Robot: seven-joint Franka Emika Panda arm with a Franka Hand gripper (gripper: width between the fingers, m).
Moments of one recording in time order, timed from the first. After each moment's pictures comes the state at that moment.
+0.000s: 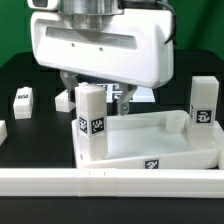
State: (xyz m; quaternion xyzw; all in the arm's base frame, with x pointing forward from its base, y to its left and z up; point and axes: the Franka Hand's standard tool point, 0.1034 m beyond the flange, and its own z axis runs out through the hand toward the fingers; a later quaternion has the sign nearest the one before) arm 0.642 -0.051 0.104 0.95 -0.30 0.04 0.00
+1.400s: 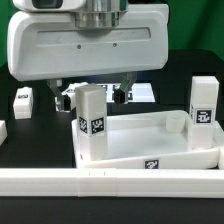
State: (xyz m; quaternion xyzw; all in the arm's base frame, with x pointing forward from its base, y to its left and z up) arm 0.641 -0.057 0.106 0.98 0.19 0.03 0.03
